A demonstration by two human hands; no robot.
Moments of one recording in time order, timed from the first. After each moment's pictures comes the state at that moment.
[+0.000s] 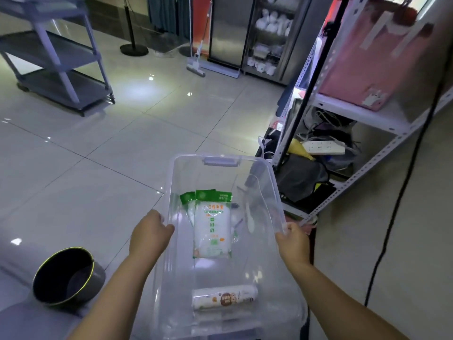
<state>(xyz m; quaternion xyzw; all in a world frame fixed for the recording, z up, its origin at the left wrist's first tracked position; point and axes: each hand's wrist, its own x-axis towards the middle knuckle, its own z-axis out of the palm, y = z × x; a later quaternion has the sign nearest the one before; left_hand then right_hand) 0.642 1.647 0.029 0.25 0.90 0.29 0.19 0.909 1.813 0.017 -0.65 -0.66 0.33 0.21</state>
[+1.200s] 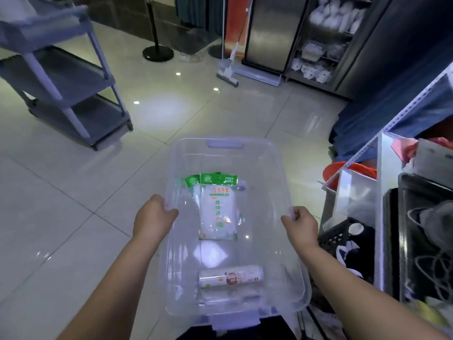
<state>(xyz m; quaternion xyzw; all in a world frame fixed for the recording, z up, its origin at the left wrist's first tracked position) 0.112 2.128 0.032 0.20 0.92 0.30 0.18 0.370 2.322 0.007 -0.61 -0.67 0.37 0.20</state>
